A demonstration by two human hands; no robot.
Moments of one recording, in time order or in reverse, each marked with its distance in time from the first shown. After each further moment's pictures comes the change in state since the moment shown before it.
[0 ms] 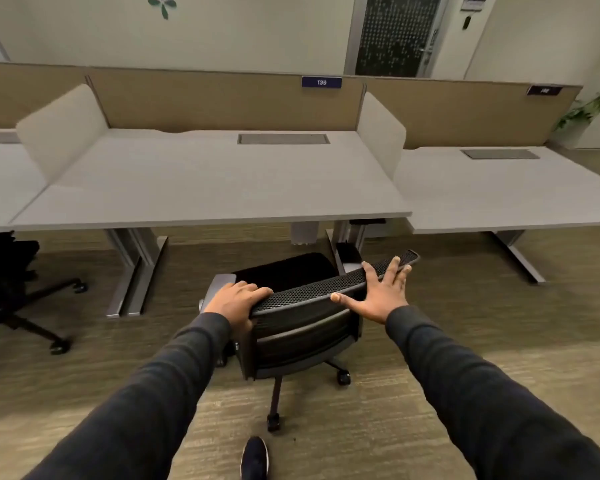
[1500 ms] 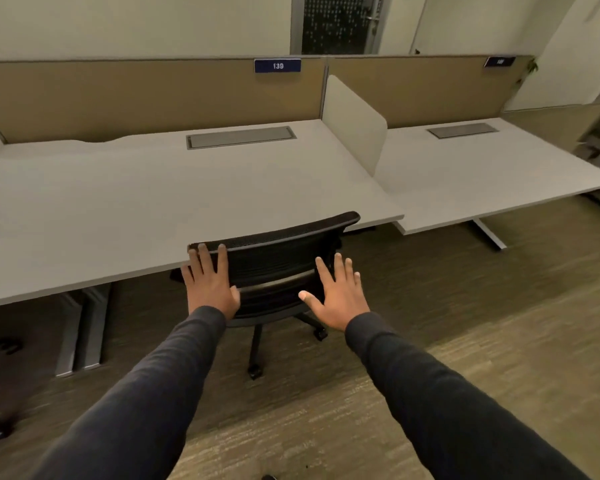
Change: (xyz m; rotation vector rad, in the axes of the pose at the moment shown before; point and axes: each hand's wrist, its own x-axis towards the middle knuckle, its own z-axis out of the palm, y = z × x) left_hand 0.185 -0.132 -0.003 0.012 0.174 -0.415; right_hand 0.142 -0.113 0.013 -0.024 0.151 -0.058
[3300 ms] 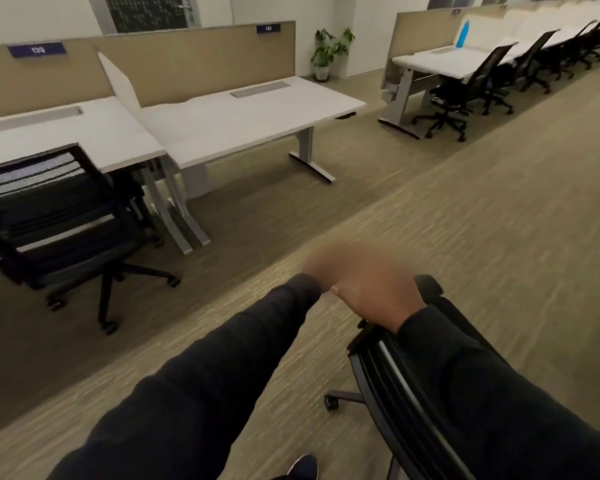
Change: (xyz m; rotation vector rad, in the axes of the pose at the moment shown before) left_hand -0.636 0.747 -0.035 -0.928 -0.486 0.630; right_hand -0.745 0.481 -0.178 -0.088 0.201 0.424
